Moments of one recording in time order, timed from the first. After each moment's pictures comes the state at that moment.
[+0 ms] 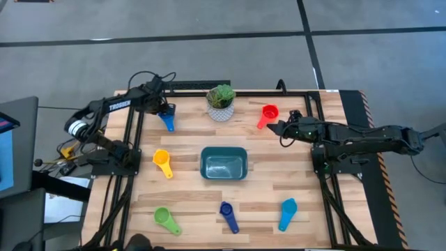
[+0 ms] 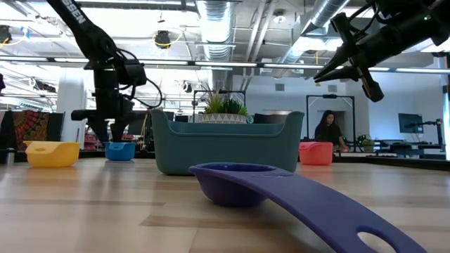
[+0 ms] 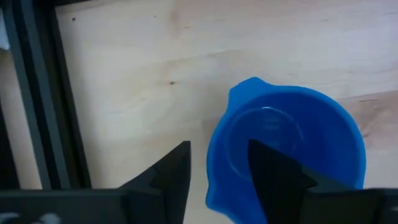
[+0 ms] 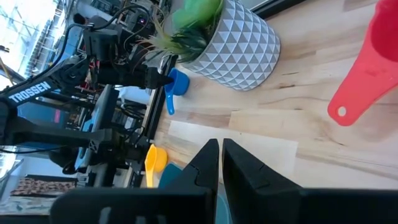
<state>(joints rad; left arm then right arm) 1.01 1.45 0.79 -0.50 -0.17 -0.39 -0.16 0.75 0.42 -0.02 0.31 1.22</state>
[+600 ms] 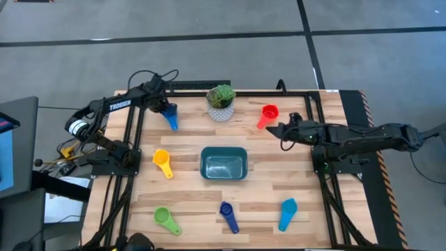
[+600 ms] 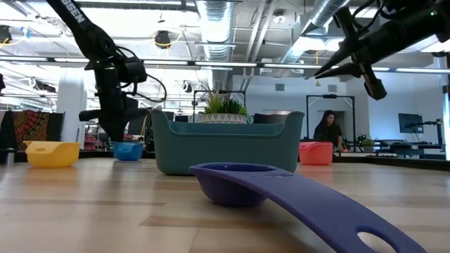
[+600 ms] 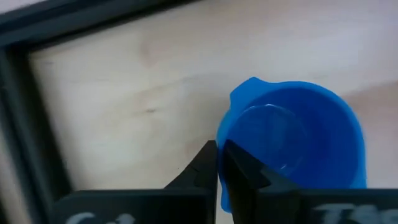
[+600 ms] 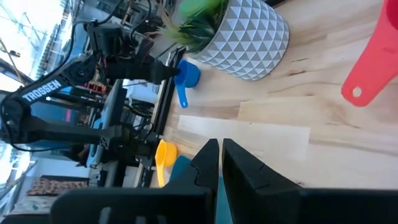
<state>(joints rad) 1.01 1.45 0.79 -0.44 -0.12 -0.26 -0.07 0.75 0.42 -0.02 0.37 1.28</state>
